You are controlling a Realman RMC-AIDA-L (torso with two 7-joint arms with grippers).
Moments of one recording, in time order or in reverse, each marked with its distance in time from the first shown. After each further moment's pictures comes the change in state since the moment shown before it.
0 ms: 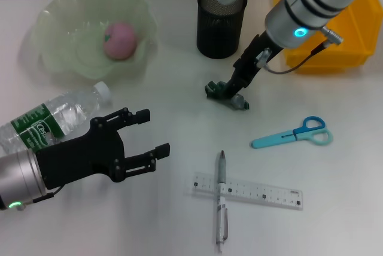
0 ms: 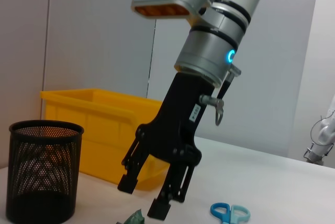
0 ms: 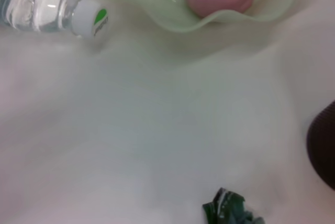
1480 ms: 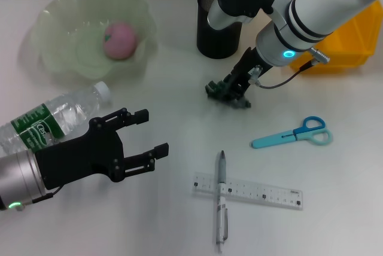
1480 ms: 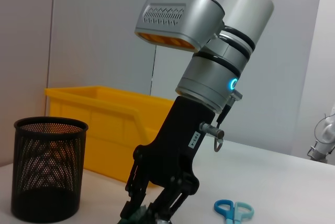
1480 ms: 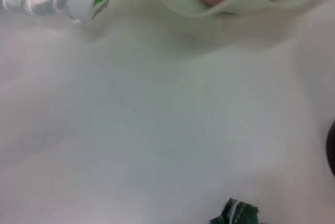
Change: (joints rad) left arm 0.003 0.000 0.000 0.000 -0.001 -0.010 0.001; right arm -0.032 0.002 -0.186 0.080 0.143 0.177 -0.017
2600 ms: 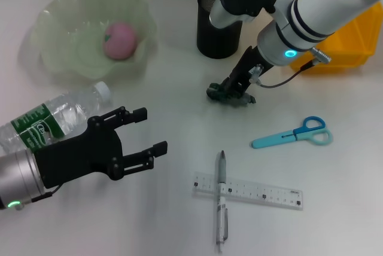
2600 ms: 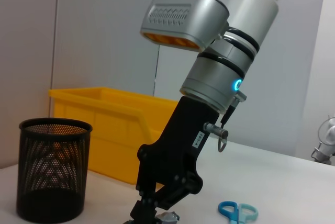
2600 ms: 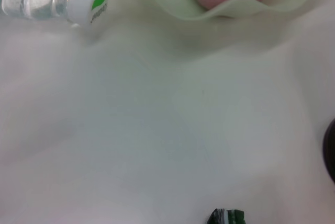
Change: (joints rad) left arm 0.002 0.000 -0.007 0.001 -0.005 -0.003 0.000; right arm -0.028 0.000 0.002 -0.044 0.002 -0.007 0.000
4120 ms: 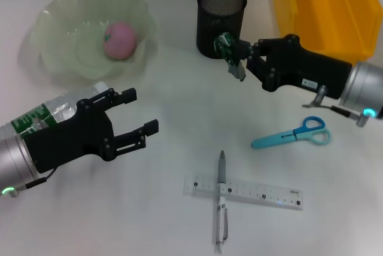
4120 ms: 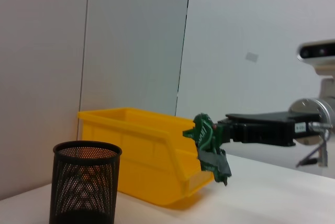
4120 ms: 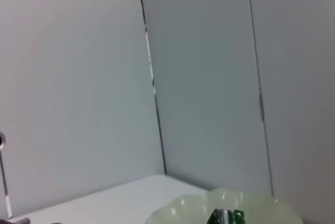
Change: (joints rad) left arm -0.012 -0.001 -0.073 0.005 -0.002 0.005 -0.001; right arm -0.507 -0.012 0.360 0.181 1.109 -0.304 -1.234
